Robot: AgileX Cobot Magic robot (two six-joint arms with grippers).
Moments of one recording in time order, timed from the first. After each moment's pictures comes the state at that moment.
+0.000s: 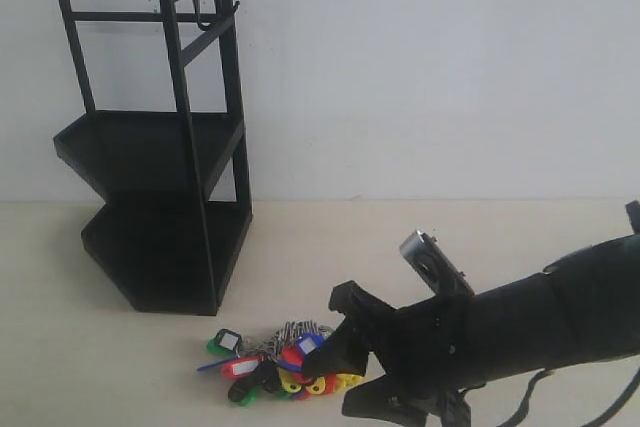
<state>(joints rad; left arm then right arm) -0.09 0.00 0.00 -0.02 0.29 0.00 0.44 1.80 -0.81 1.64 0.68 -0.83</state>
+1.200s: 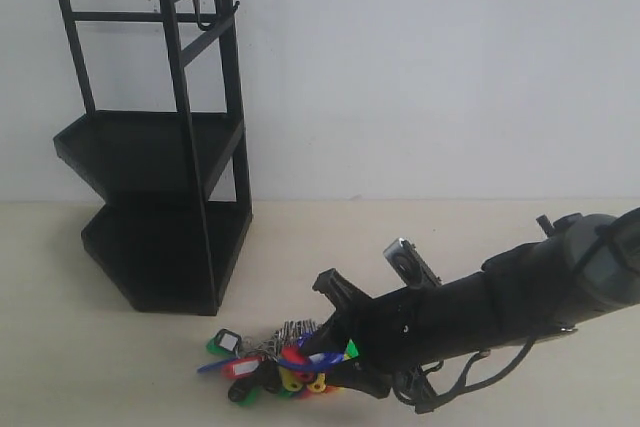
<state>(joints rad) -0.09 0.00 0.00 -0.02 0.29 0.00 0.44 2.05 -1.02 1.74 0.59 -0.81</state>
